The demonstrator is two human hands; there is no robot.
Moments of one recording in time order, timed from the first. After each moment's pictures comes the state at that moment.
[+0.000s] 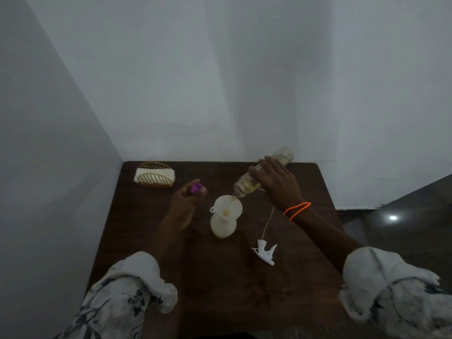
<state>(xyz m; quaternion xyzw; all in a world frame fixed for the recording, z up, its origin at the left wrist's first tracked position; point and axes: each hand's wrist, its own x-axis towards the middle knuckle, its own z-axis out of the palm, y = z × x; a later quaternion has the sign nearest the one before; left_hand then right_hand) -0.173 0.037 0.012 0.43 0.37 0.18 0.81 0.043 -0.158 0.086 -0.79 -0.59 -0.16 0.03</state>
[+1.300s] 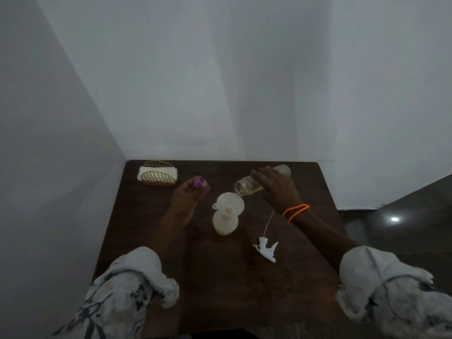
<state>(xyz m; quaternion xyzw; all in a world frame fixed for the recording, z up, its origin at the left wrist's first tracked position) -0.179 0.036 0.026 0.43 0.36 0.18 0.81 0.025 -0.162 0.087 -0.83 -0.55 -0.04 0.03</state>
